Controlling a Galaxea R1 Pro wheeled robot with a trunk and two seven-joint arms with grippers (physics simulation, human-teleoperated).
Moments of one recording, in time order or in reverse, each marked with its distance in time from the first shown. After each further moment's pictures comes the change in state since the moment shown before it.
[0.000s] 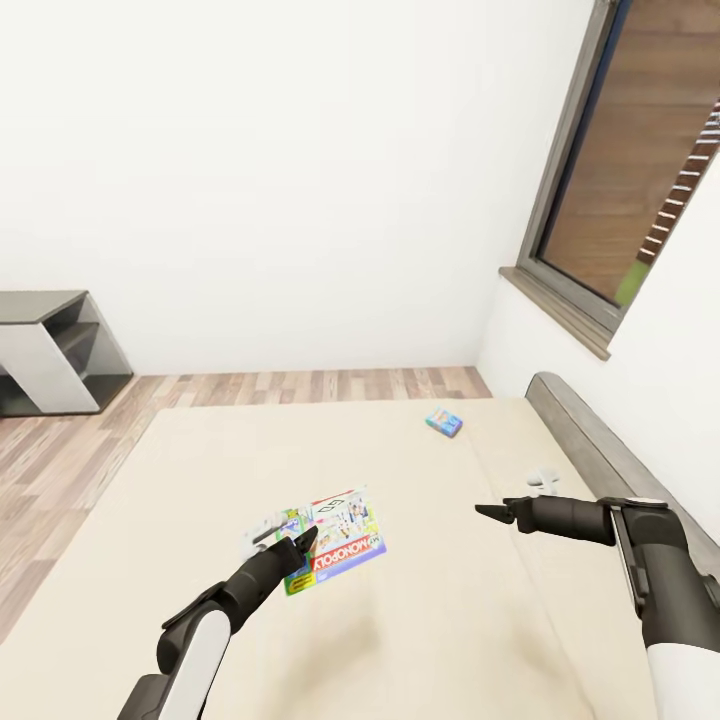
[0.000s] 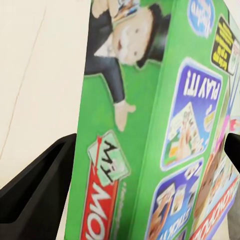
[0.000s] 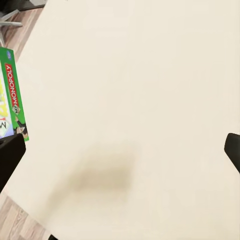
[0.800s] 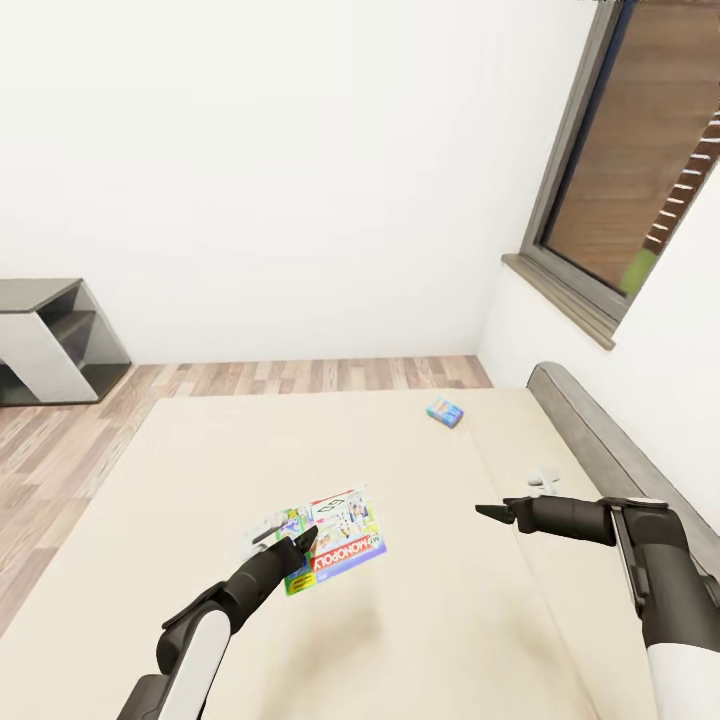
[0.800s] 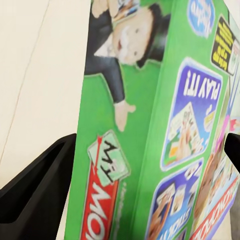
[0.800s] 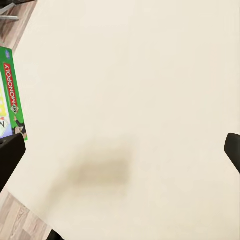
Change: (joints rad) left arm 0.000 0.000 0.000 0.000 0.002 0.000 -0.002; right arm 0.000 -0.001 -0.001 0.000 0.002 -0.001 0.000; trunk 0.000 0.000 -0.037
